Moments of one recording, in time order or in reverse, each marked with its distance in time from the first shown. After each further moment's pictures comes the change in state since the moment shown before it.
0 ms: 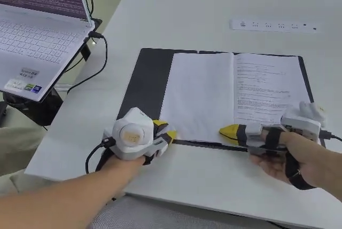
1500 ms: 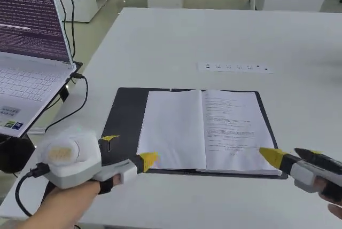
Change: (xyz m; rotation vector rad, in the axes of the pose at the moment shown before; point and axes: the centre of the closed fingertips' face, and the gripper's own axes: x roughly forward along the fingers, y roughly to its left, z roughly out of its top) left arm -0.106 -0.020 0.072 -0.205 -0.174 0.000; right arm -0.205 0.075 0.001 -0.916 -0.542 -0.551
